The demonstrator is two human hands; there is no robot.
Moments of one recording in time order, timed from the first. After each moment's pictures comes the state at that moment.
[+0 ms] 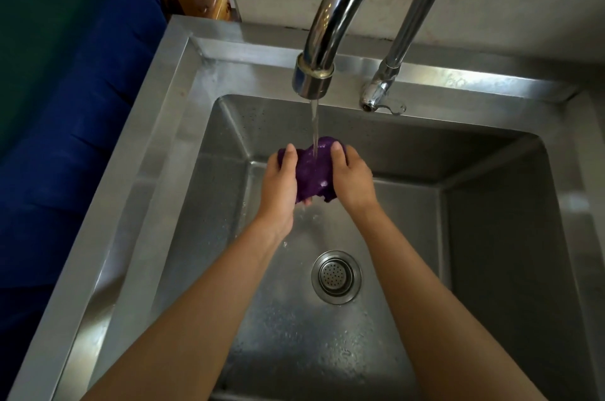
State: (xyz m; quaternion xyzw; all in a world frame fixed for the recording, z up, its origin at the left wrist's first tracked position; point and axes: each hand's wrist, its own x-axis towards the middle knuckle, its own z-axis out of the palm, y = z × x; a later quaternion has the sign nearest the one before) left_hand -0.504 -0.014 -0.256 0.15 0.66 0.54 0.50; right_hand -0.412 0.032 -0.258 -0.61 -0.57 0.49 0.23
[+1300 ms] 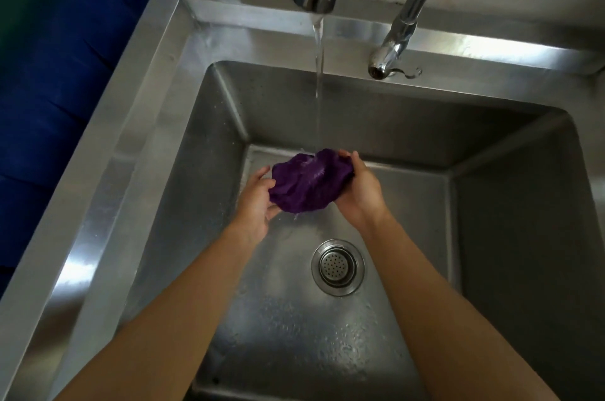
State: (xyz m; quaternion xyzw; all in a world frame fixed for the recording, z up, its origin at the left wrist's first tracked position) left_hand -0.534 -0.047 -0.341 0.00 0.65 0.51 0.56; right_hand -0.397 0.018 -0.335 -0.47 -0.15 0.79 0.36
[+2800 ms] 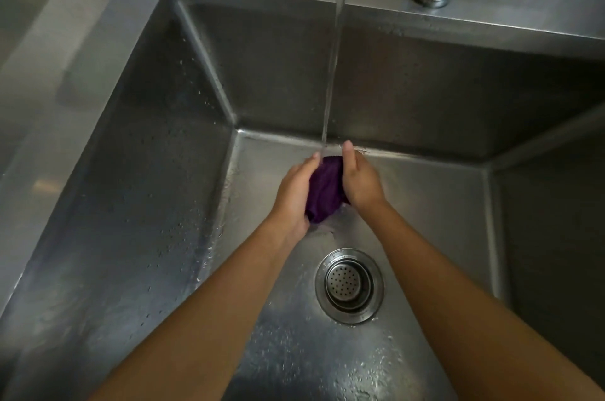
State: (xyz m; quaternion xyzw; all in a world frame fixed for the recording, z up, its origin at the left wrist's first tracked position) left_hand -0.494 -0.012 -0.431 0.05 0.58 0.52 0.63; right_hand -0.403 0.041 -0.432 -0.65 -0.59 0.45 0.15
